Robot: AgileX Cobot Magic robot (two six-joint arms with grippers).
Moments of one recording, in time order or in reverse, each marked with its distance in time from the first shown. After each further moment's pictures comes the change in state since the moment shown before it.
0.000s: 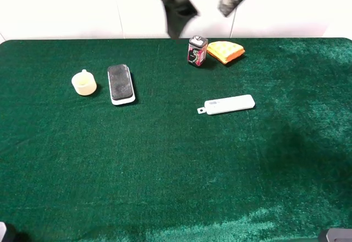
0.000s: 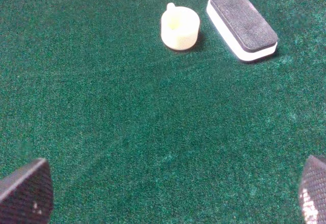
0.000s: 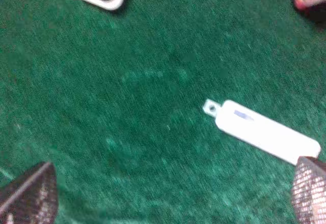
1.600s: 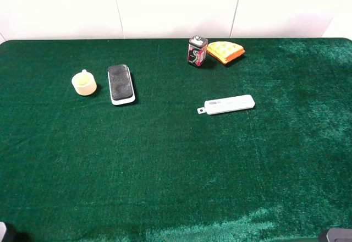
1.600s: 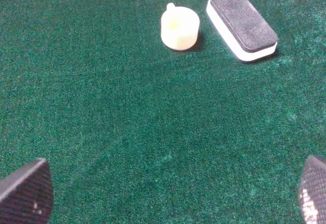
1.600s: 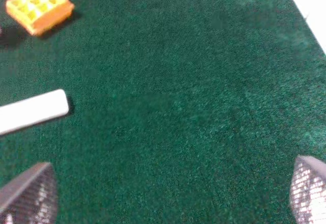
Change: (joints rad) left arm 0.000 0.000 0.000 0.000 0.000 0.000; right arm -0.787 -1.483 0.987 -0.063 -0.137 0.029
